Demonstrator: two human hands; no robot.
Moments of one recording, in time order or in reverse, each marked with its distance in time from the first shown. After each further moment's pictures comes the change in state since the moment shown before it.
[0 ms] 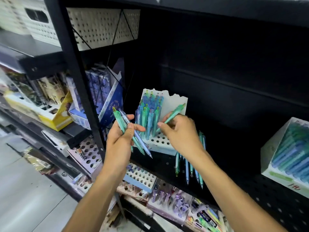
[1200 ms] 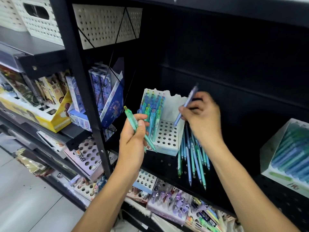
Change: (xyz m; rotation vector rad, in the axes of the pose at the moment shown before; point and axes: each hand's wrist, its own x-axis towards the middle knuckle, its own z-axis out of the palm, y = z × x) left_hand 0.001 0.006 0.017 -0.111 -0.037 -0.006; right_hand 0.012 -0.012 -0.034 0.276 0.315 0.026
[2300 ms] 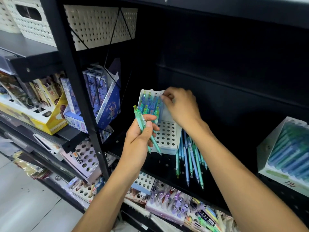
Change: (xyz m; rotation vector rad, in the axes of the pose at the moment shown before) left_hand 0.002 -0.003 0.009 -0.008 -0.166 -0.036; right_hand 0.045 -0.004 0.034 -0.614 -0.130 -0.298
